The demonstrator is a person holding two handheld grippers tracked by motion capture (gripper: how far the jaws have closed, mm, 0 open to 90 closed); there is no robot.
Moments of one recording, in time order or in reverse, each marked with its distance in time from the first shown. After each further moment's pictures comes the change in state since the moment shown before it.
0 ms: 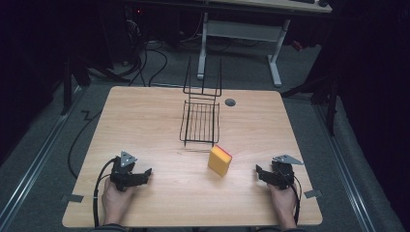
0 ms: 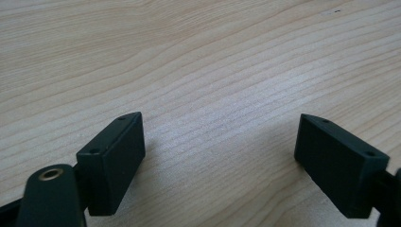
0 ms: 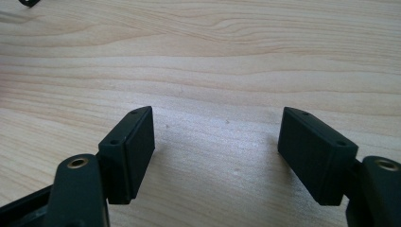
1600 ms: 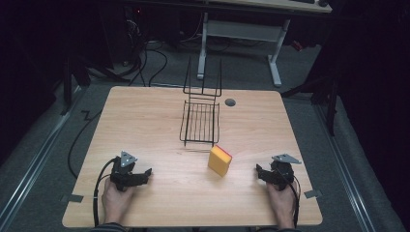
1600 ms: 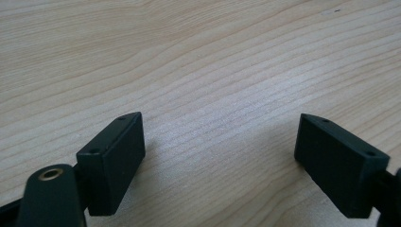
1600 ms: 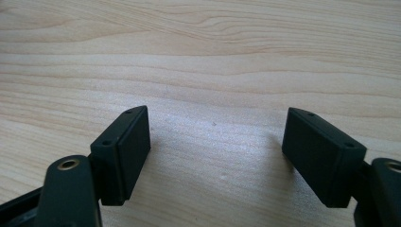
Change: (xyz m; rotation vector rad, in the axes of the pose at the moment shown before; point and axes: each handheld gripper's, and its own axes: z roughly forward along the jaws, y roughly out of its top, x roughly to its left) left arm 0.000 0.000 0.000 0.001 0.000 0.002; right arm 0.001 0.002 0.004 0.018 -0.061 -0.013
